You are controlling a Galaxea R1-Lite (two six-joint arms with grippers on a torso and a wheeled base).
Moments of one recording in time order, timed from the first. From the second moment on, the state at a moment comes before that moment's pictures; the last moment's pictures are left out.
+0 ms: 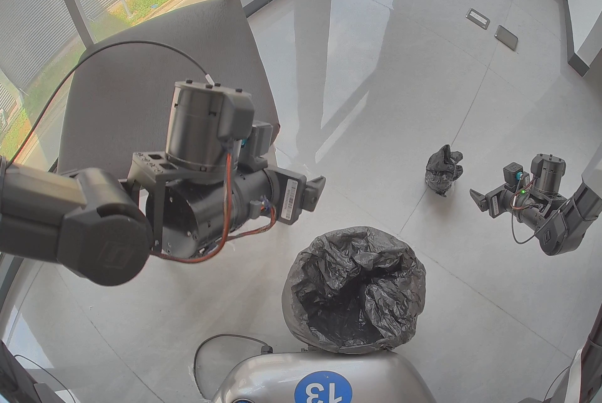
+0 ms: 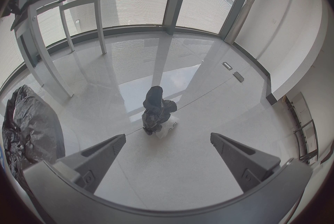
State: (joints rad) left arm -0.73 1.76 -1.11 -0.28 0.30 -0.01; right arm -0.10 2.12 -0.79 -1.04 0.11 -0.40
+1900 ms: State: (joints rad) left arm -0.71 1.68 -0.97 -0.42 0.22 0.04; right arm -0.05 2.56 -1.31 -1.06 0.17 -0.28
